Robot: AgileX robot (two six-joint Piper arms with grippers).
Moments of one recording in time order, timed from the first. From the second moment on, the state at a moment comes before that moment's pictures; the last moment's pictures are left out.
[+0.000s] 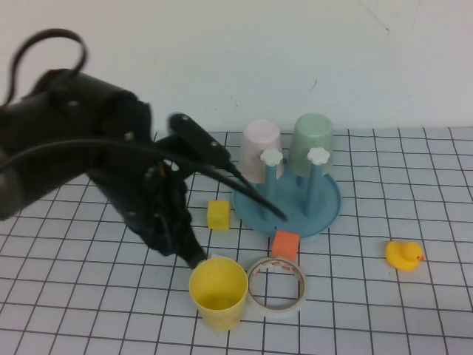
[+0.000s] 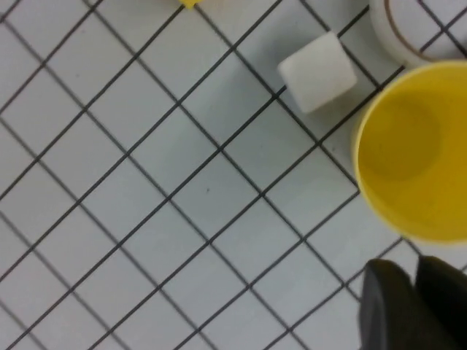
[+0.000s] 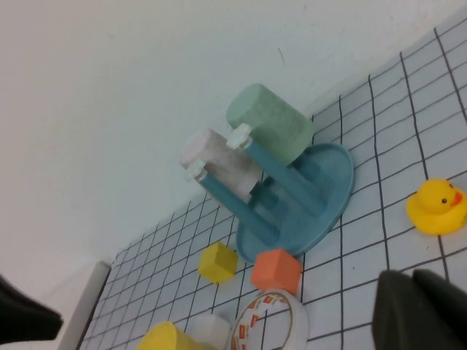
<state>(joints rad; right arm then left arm) -0.07 -0.01 0.03 1.02 0.42 -0.24 -0.53 1.59 -1.32 0.02 1.05 0.27</state>
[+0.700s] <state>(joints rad) -0.07 -0.01 0.03 1.02 0.45 -0.26 -0.54 1.93 -1.37 -0.05 0.93 0.16</state>
